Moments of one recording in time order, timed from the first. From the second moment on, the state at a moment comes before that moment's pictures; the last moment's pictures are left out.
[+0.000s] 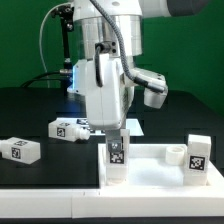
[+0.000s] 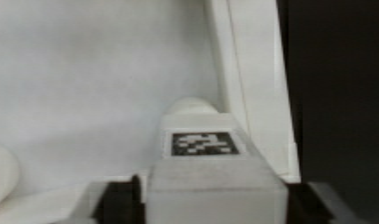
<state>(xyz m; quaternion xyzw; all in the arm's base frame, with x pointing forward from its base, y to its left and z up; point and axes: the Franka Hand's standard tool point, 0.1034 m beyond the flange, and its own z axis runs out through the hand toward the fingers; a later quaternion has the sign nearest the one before) 0.633 -0.003 0.081 -0.63 0.77 0.00 0.08</state>
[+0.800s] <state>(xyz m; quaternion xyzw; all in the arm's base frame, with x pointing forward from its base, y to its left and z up) 0.634 0.000 0.080 -0.96 0.26 -0.05 0.04</state>
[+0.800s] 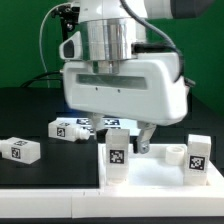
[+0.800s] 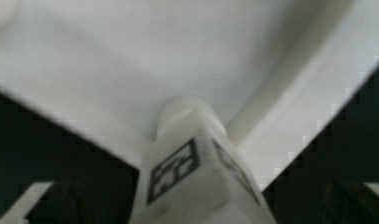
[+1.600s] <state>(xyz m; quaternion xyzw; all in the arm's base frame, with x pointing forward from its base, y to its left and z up) 0.633 -0.005 0.078 -0.94 0.34 -0.04 0.04</state>
